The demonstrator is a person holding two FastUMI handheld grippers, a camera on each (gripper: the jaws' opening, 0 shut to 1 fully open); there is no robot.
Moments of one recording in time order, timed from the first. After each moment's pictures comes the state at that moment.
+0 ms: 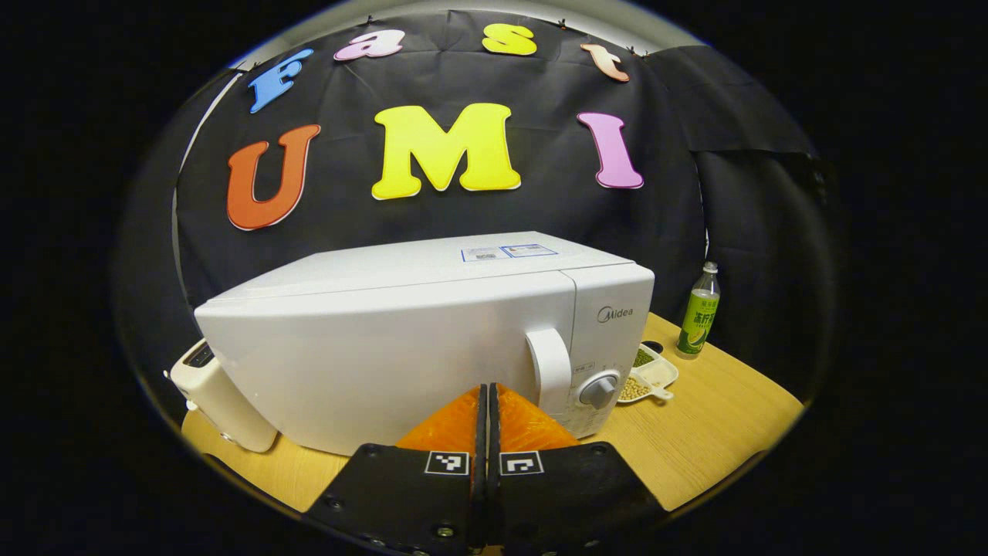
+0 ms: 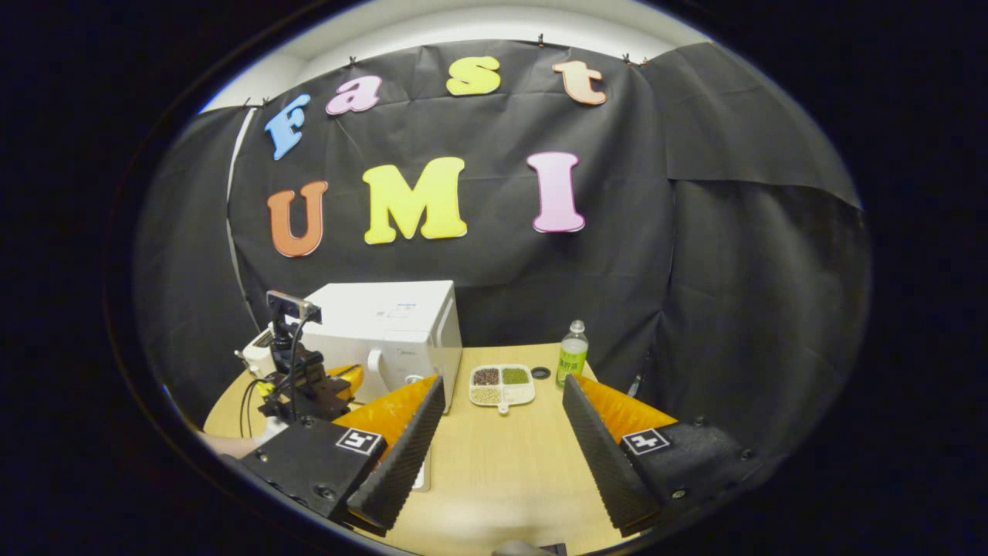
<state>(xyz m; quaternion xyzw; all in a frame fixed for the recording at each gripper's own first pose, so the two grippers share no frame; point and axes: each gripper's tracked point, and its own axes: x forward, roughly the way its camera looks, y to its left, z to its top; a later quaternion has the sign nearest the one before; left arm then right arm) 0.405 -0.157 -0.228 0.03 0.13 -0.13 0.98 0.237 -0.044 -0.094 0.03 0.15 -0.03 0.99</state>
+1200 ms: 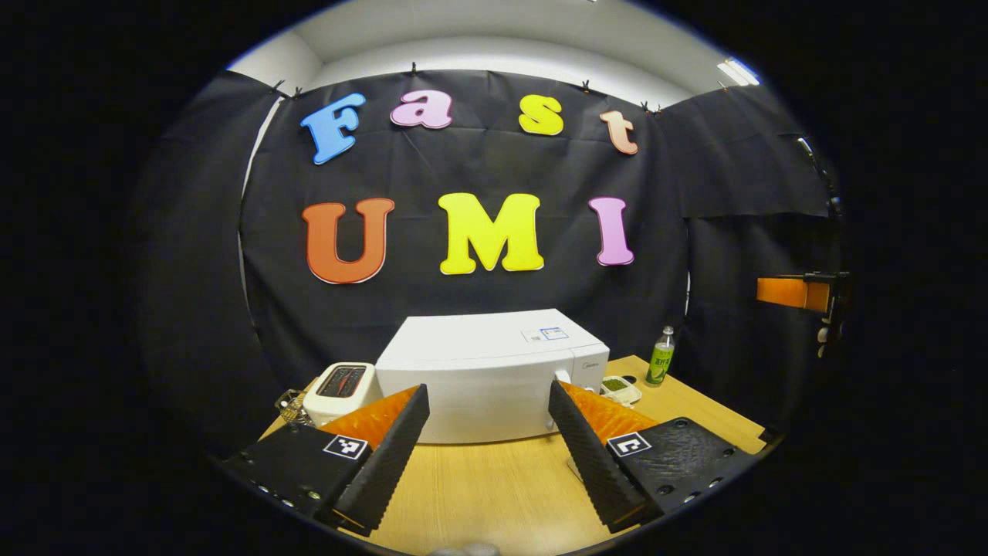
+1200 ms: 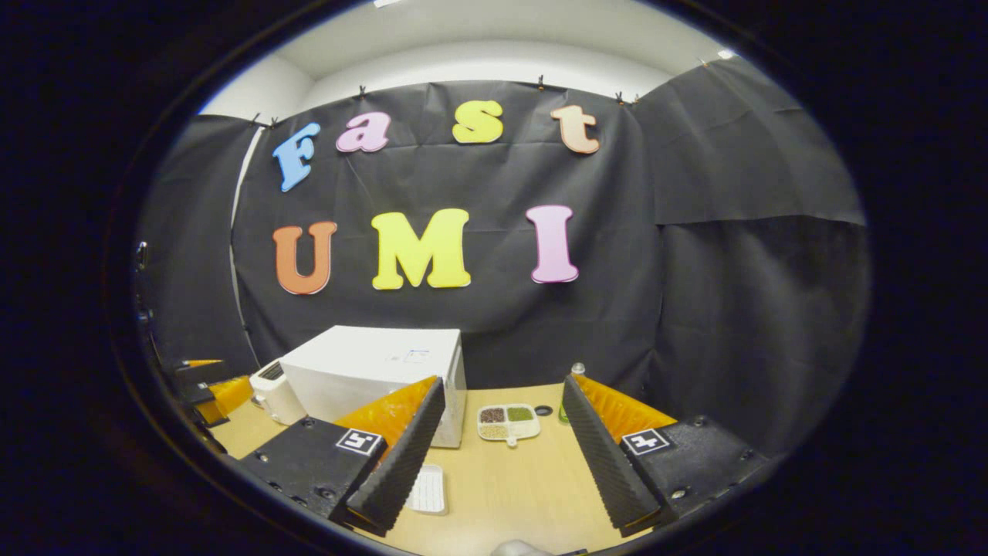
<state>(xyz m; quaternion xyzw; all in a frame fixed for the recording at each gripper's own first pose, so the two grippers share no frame) 0.226 -0.017 -0.069 0.00 0.05 -0.11 0.99 0.207 0.001 -0.042 0.03 0.06 -0.03 1.00</state>
